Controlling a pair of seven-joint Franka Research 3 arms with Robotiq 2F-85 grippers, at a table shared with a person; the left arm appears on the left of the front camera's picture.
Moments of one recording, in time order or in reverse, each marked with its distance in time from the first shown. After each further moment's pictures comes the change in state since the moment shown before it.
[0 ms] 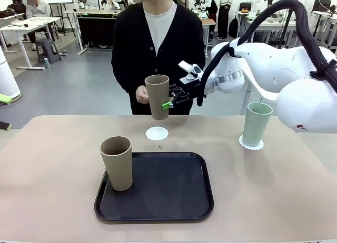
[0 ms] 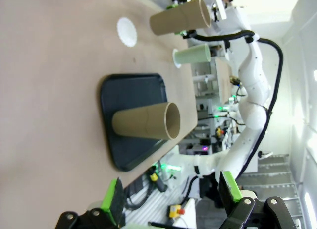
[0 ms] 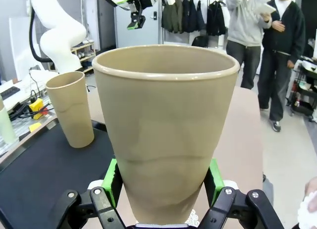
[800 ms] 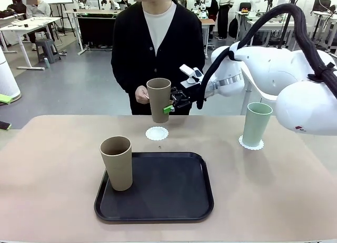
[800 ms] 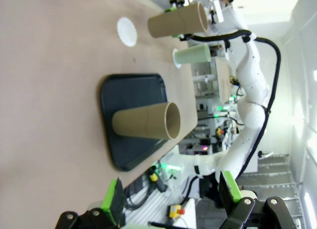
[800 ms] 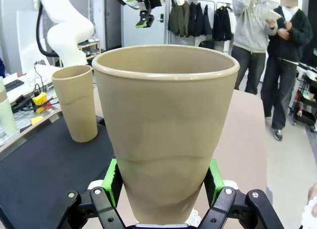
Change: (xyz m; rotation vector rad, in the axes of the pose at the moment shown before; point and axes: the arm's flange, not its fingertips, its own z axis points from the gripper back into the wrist) left arm 0.000 0.000 0.000 0.000 0.000 0.000; right arm -0.015 0.003 -0.002 0.039 -0.025 0.068
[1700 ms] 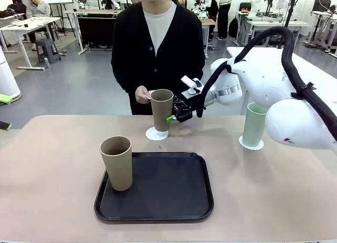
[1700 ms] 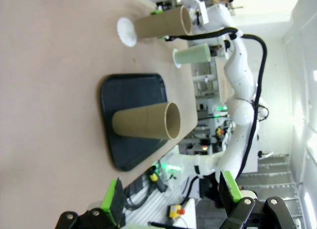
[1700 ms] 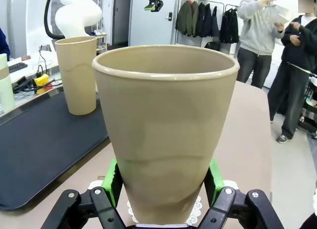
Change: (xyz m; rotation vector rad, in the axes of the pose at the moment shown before) left arm 0.000 0.000 0.000 0.000 0.000 0.000; right arm -0.050 -0.010 0.002 0.024 0.002 0.046
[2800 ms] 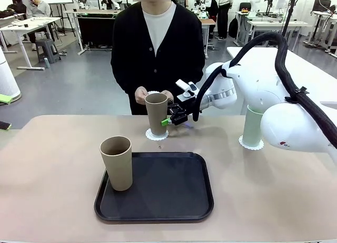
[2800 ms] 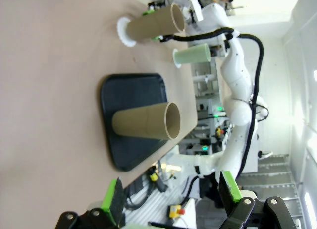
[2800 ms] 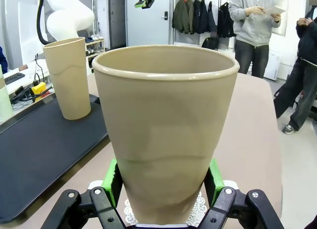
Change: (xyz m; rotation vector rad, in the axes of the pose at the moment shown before) left arm 0.000 0.000 0.000 0.000 0.000 0.000; right arm -0.013 -0.004 -0.019 -0.005 0.002 -0.080
